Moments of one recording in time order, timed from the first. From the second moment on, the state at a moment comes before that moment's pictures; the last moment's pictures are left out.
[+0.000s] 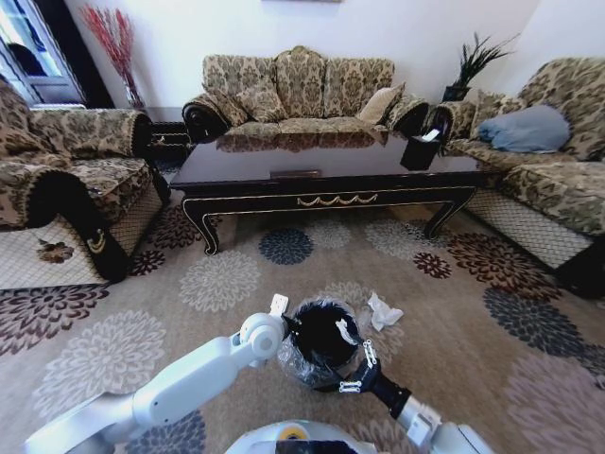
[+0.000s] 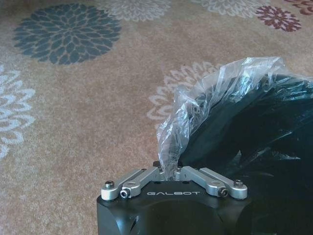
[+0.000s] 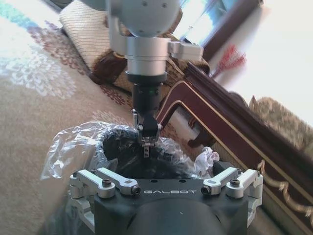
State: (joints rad) left arm 0.63 -1.02 0.47 -1.95 -1.36 0.74 -0.89; right arm -1.85 1.04 0.56 2.12 -0.39 0.44 -0.26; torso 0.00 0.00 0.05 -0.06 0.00
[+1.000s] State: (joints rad) left arm 0.63 -1.03 0.48 -1.94 -1.36 0.74 -0.89; right arm -1.91 1.04 0.58 2.31 -0.33 0.31 -0.29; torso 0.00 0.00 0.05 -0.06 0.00
